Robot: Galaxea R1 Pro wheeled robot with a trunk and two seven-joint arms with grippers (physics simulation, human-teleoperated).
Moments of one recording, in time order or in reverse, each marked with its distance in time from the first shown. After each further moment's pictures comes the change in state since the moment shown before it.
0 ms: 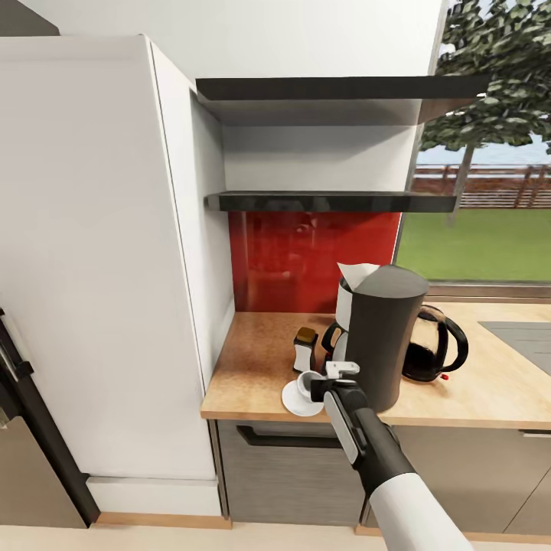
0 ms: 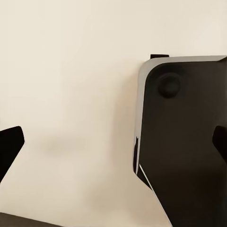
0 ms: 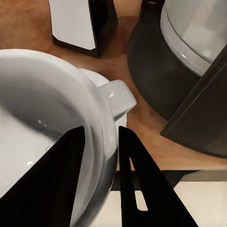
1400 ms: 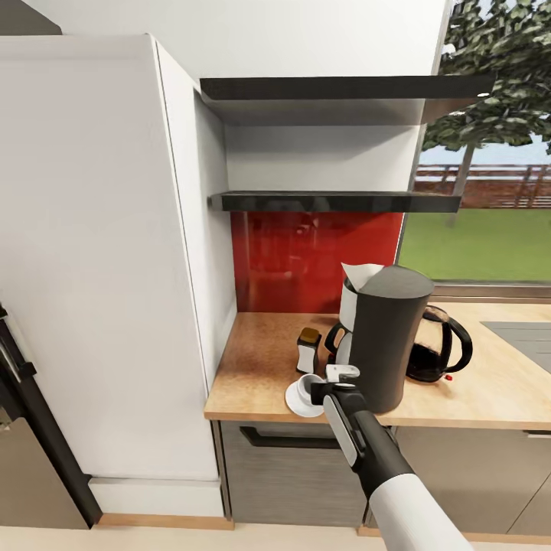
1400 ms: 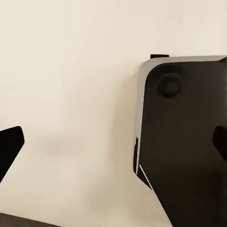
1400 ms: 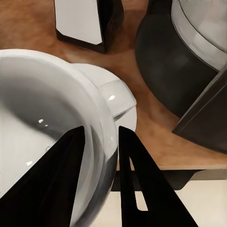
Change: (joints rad) left arm 0.000 0.000 0.000 0.000 0.000 0.000 0.000; right arm 0.000 0.000 -0.004 0.042 0.000 -0.040 0.000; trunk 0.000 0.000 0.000
